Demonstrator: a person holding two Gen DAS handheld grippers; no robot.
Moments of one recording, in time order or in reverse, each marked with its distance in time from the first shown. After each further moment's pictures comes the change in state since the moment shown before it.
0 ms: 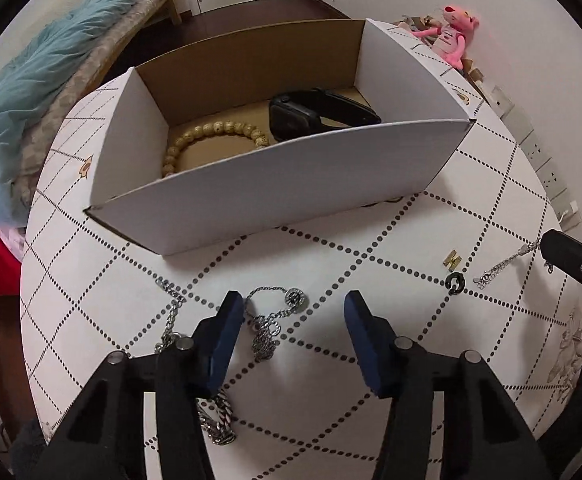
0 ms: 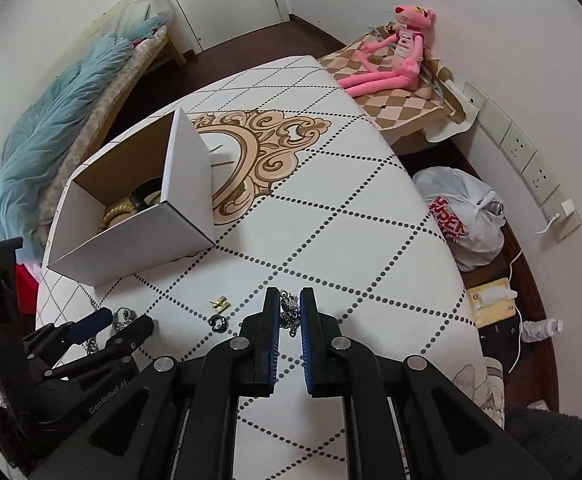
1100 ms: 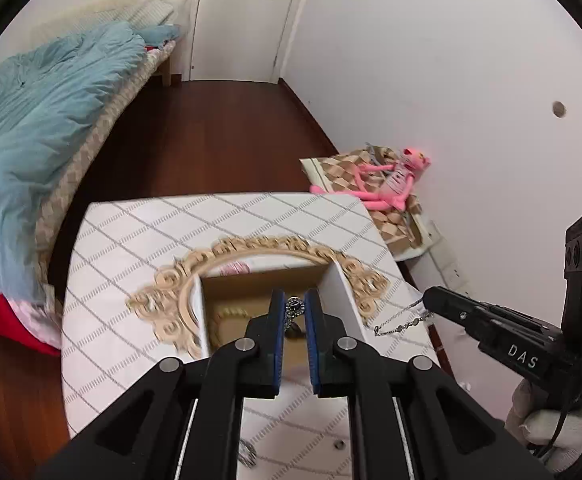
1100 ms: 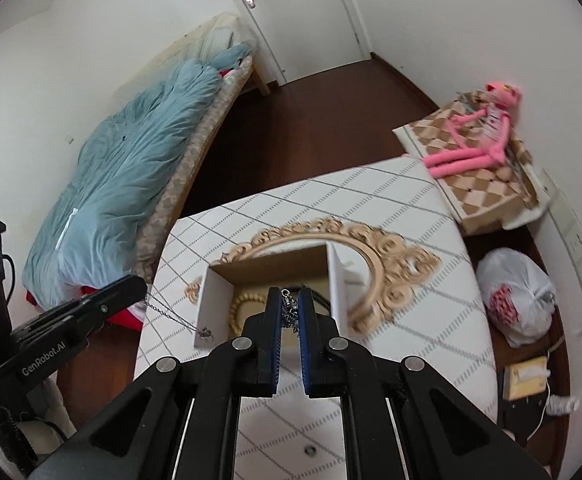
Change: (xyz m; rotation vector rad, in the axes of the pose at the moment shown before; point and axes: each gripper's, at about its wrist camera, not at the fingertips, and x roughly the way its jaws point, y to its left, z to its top) left arm -0.156 0.086 0.096 -0.125 -0.295 -0.252; right arm -0.082 0.086 0.105 -0.137 -0.095 0.267
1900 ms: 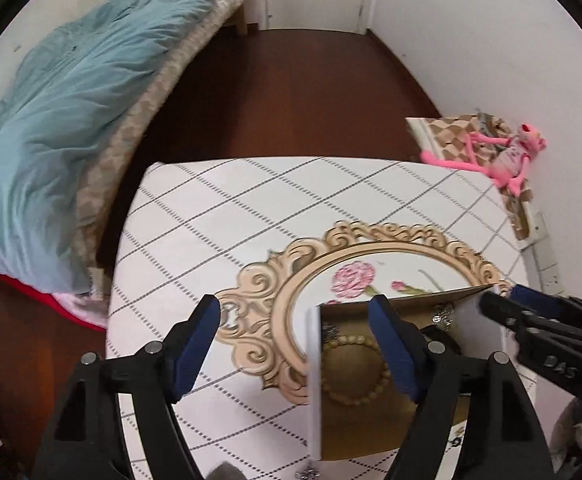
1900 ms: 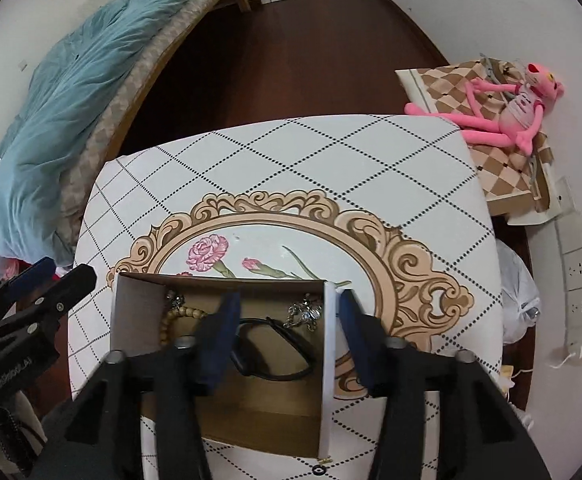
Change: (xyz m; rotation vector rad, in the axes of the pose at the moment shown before) left arm 0.097 0.072 0.019 -0.100 0.190 0.326; right arm 0.152 -0.001 0.049 -0.079 0.302 -0.181
